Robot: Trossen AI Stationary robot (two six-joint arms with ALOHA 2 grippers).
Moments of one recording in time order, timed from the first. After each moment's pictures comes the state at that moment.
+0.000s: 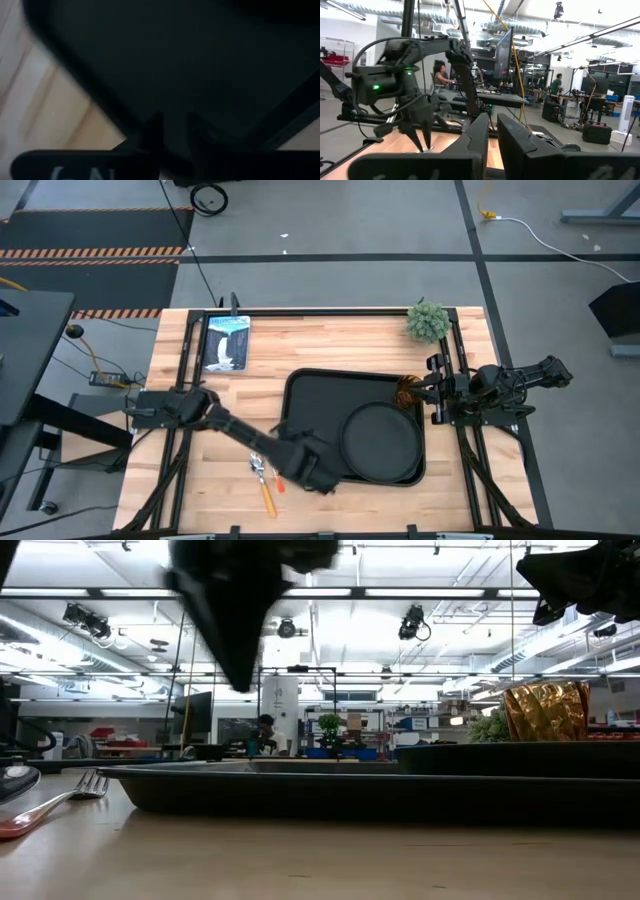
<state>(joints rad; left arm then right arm) -0.48 2.21 1.94 -1.37 -0.40 -1.11 0.24 0.04 0.01 0.32 0.21 -0.21</state>
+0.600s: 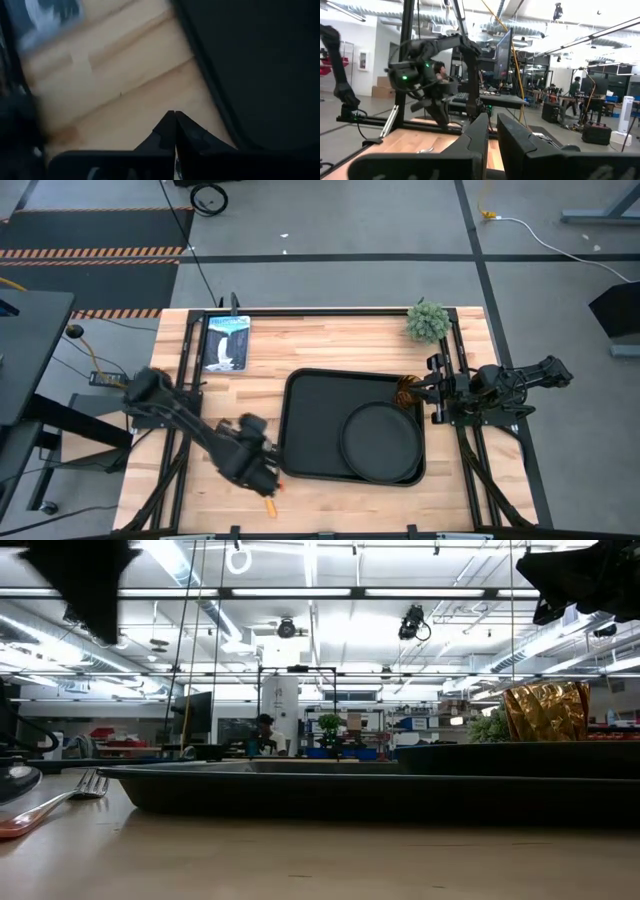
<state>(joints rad) -0.64 1.81 1.46 -1.44 -0.49 -1.79 0.24 0.04 0.01 0.33 0.21 -0.21</state>
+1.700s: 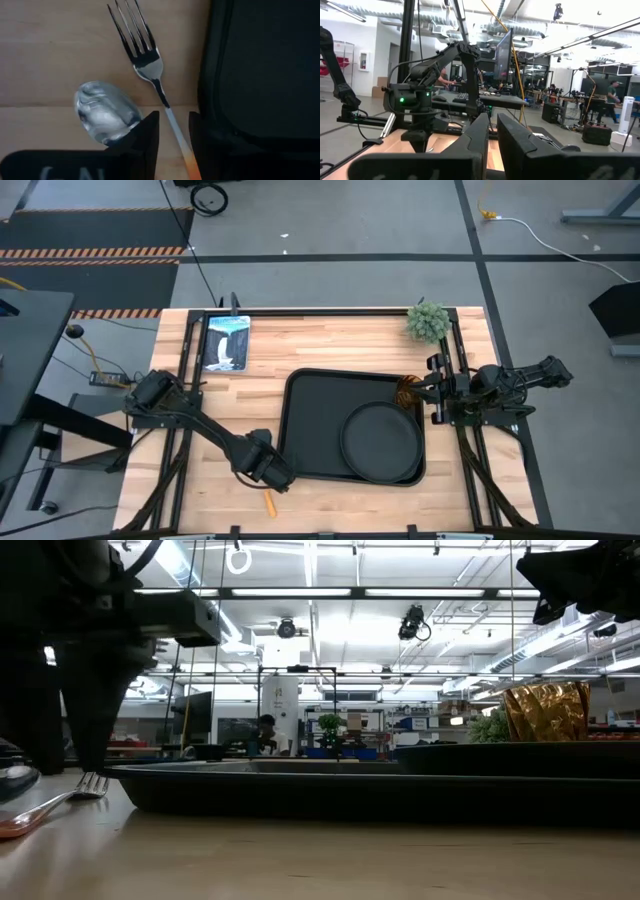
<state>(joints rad) -0.58 1.87 1.23 -0.84 -0.16 -2.17 0.24 0.04 0.01 0.33 0.21 -0.21</state>
